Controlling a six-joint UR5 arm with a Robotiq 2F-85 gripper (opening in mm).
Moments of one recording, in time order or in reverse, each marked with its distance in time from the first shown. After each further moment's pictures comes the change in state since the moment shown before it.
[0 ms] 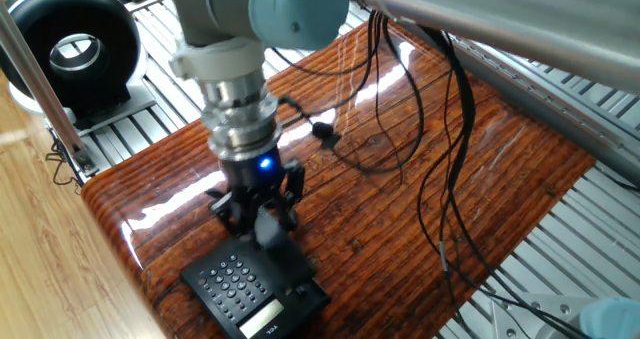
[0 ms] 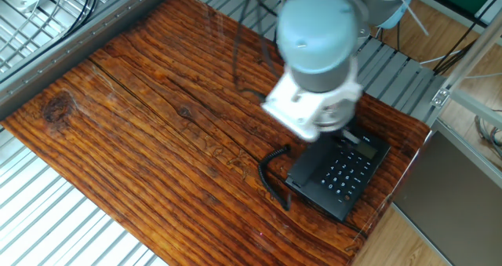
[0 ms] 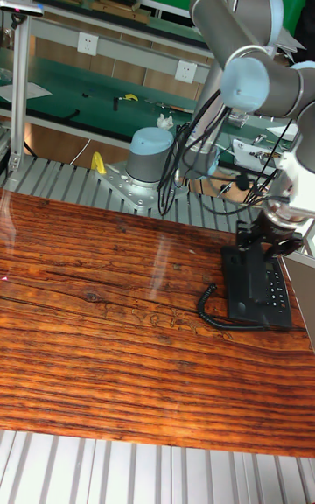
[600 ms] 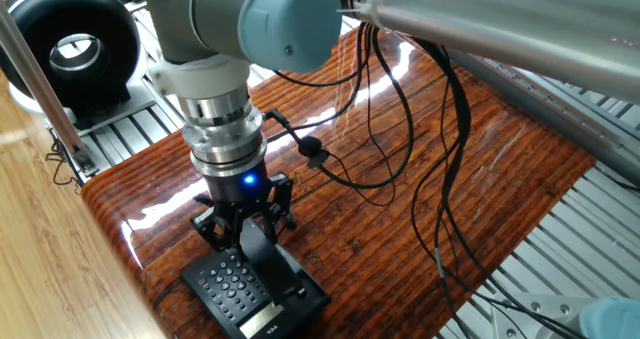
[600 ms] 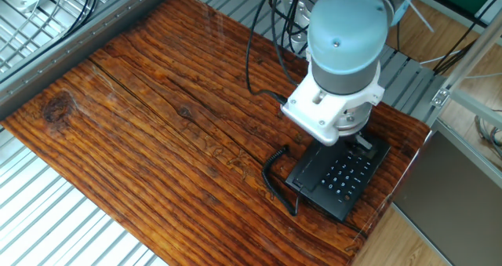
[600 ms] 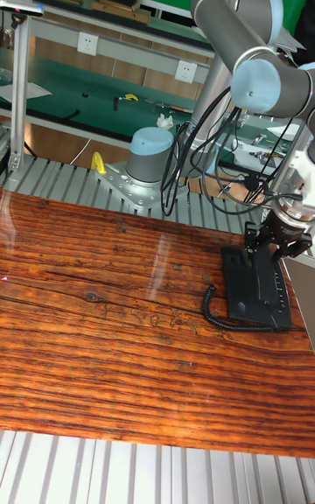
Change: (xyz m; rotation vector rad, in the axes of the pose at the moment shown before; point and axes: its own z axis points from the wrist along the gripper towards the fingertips) arm -0.005 0.014 0.001 0.011 -0.040 -0.021
